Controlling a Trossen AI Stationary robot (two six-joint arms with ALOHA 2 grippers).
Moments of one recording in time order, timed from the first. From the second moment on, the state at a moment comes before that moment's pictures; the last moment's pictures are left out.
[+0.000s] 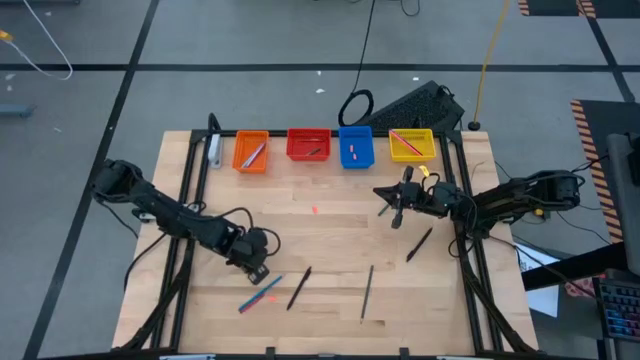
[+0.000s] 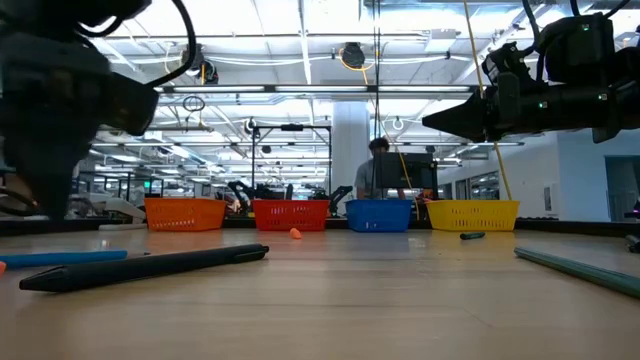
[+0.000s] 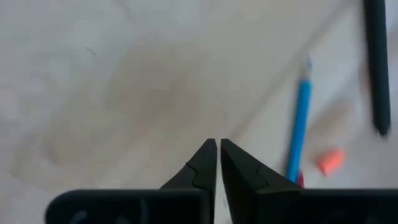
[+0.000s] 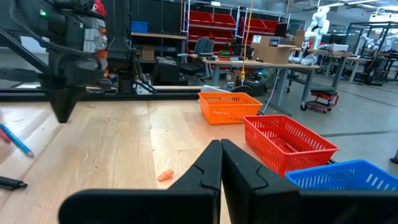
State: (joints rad) left arm -0.41 1.41 0.71 -0.55 0.05 -1.15; right arm -0.19 1.25 0.04 1.21 0.08 -0.07
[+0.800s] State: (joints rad) left arm -0.67 1.62 0.92 -0.65 -0.01 -1.27; right arm -0.19 1.25 0.04 1.21 0.08 -0.07
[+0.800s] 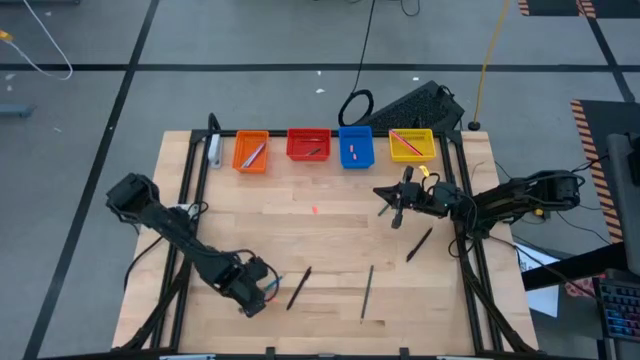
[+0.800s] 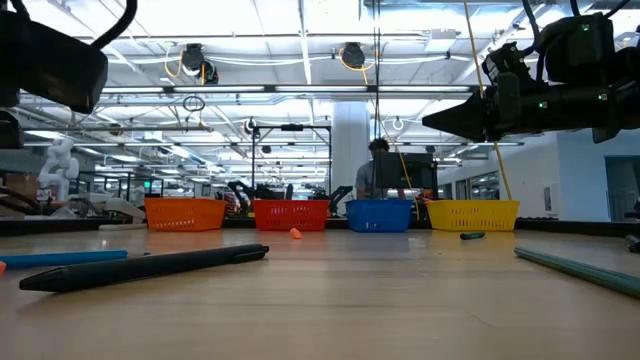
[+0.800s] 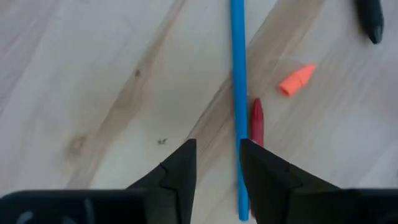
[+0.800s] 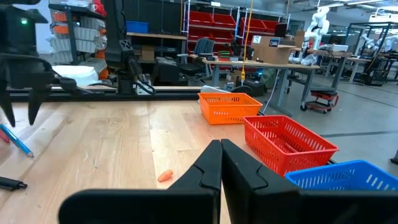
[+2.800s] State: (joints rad) left arm -0.54 1.67 0.92 -0.74 -0.05 -1.05; right arm -0.19 1.25 0.04 1.21 0.08 -0.07
